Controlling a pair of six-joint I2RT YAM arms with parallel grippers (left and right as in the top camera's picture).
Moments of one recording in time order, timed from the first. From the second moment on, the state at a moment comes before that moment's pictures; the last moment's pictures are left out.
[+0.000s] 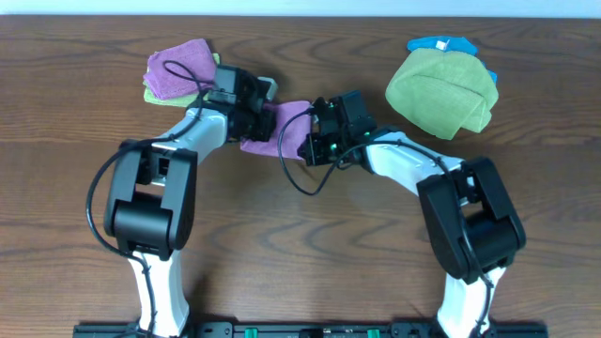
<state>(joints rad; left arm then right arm) -0.24 2.11 1.33 -0.30 0.43 0.00 0.43 2.03 1.20 -0.19 -0.51 0.33</state>
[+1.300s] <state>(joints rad) -0.34 2.02 1.34 -0.31 0.39 -0.03 0.33 1.93 1.22 -0.39 -0.43 0.20</state>
